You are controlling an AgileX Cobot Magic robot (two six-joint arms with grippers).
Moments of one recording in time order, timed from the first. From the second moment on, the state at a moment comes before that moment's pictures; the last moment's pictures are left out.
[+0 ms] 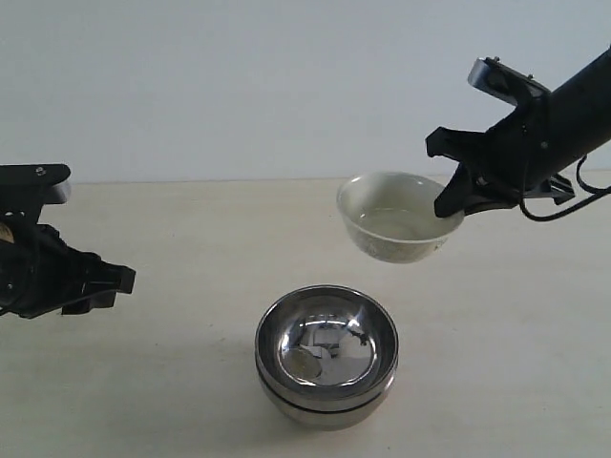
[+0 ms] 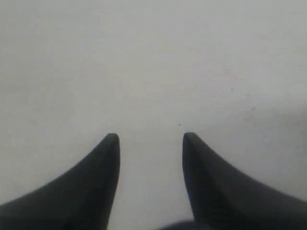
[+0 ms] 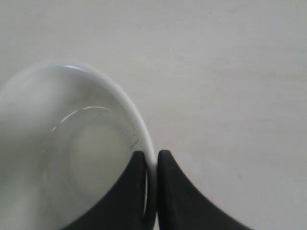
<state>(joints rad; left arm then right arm) -0.25 1.54 -0.77 -0.07 0.30 -0.06 0.12 1.77 -1.32 0.68 0.86 -0.38</state>
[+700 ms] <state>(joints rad) -0.39 1.54 -0.77 -0.24 0.36 0.00 0.41 1.56 -0.96 0.69 0.62 -0.35</state>
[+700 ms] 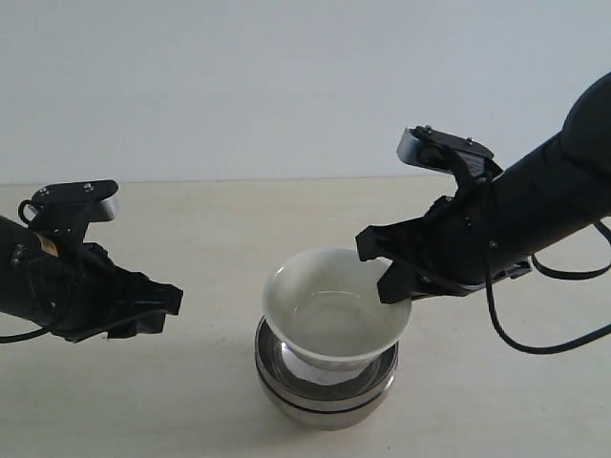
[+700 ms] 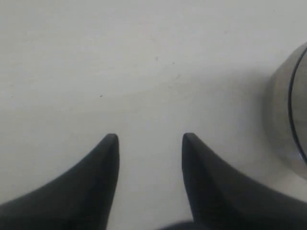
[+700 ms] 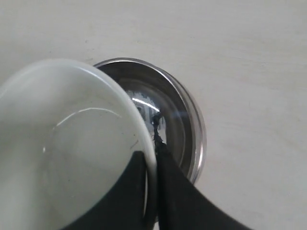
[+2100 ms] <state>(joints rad) -0.39 1.54 -0.77 -0.29 0.40 0.00 0.43 1.63 -0.92 0.71 0.53 -0.36</state>
